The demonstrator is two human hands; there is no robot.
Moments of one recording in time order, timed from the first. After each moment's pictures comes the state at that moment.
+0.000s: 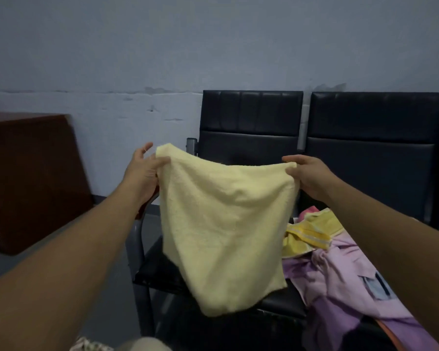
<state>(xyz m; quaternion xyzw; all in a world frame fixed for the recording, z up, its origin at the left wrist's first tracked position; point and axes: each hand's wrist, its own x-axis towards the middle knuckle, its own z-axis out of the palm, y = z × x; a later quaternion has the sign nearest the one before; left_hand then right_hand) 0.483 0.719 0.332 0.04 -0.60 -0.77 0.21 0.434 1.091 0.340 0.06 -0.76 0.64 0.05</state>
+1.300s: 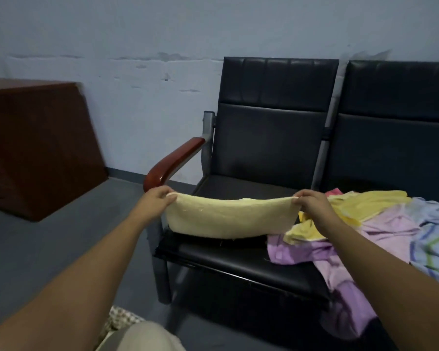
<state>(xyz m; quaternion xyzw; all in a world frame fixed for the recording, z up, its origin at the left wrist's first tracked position) 0.497 0.655 0.204 0.06 -0.91 -0.39 0.12 0.416 1.053 0.200 -0.02 -0.80 0.60 0.02</state>
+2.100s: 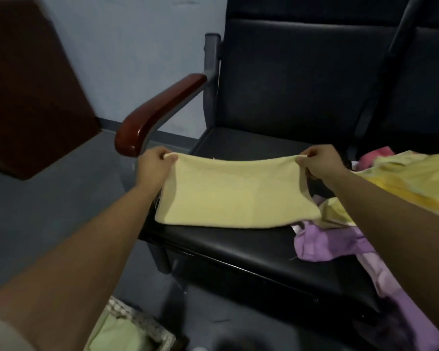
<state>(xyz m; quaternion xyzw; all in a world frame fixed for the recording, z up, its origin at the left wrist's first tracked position) 0.374 0.653 0.113 0.20 -0.87 -0.41 0.18 0.269 1.016 0.119 -0.04 -0.90 0.43 0.01</state>
